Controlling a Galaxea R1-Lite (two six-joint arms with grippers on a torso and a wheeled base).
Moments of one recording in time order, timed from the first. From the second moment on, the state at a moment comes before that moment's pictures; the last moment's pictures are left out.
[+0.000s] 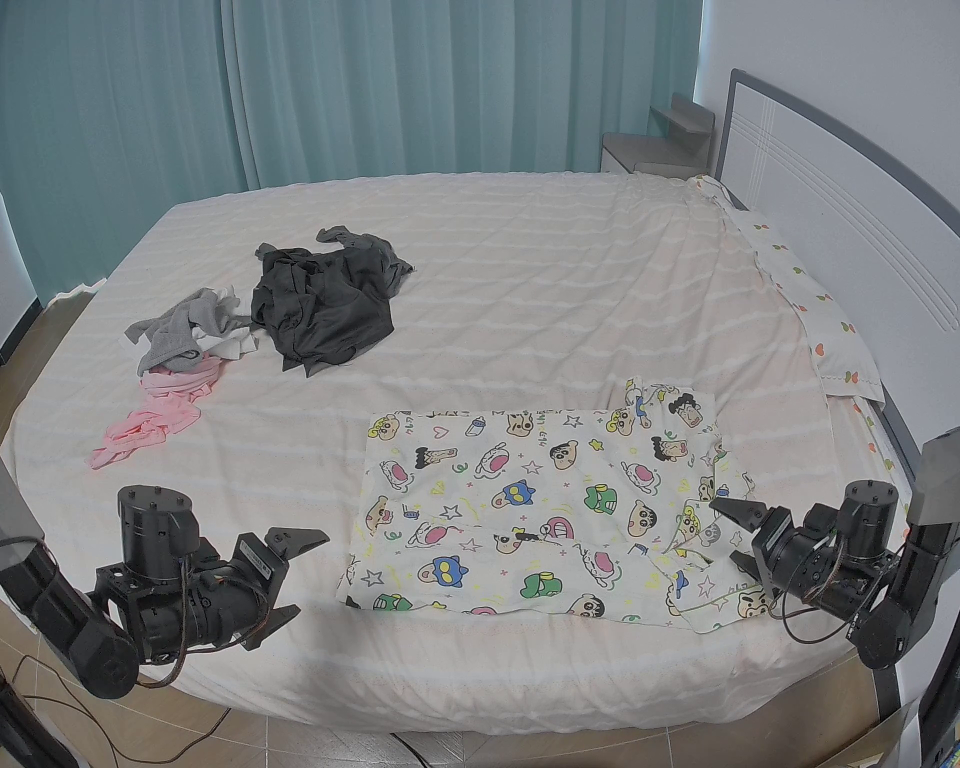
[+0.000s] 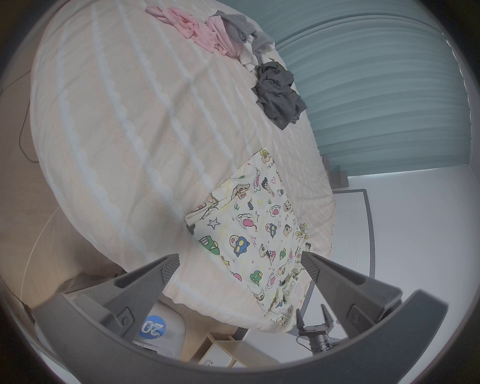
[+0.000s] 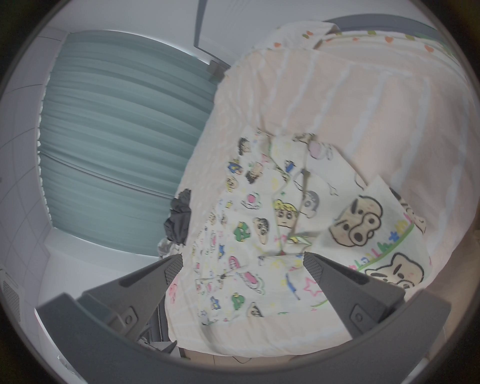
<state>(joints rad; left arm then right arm) -0.29 1.78 -0.25 -0.98 -0.17 -1.22 0.18 2.07 -0.16 -1.55 0.20 1.02</state>
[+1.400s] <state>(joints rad) -0.37 1.80 -0.23 -1.03 0.03 -1.21 0.19 1.92 -0.09 -1.55 0.21 1.03</state>
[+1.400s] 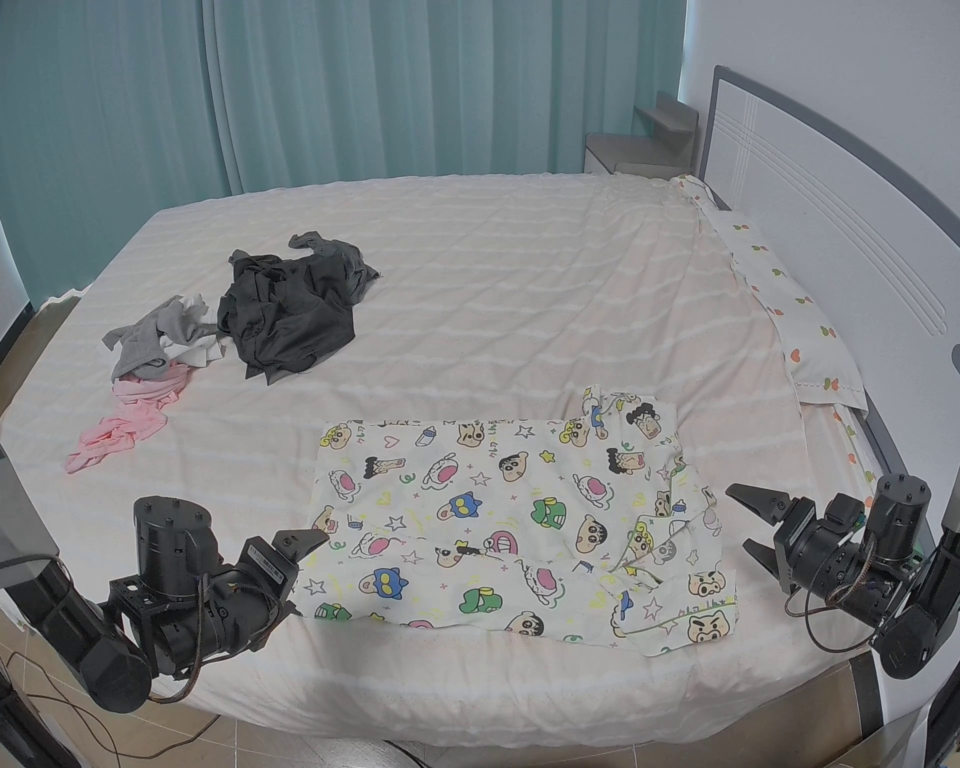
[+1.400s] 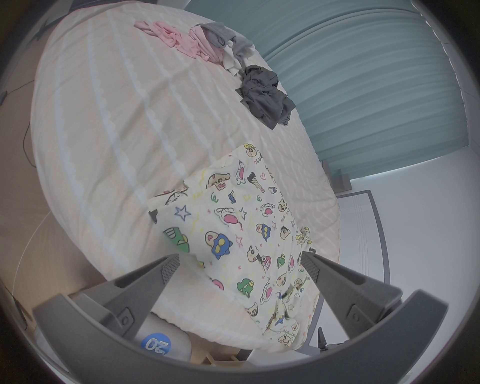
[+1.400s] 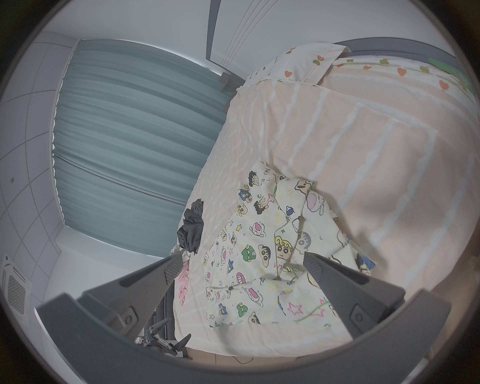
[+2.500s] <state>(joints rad) -0.29 1.80 -0.27 -1.02 0.02 -0.81 0.20 1.92 -0.08 -1.55 0.20 1.00</state>
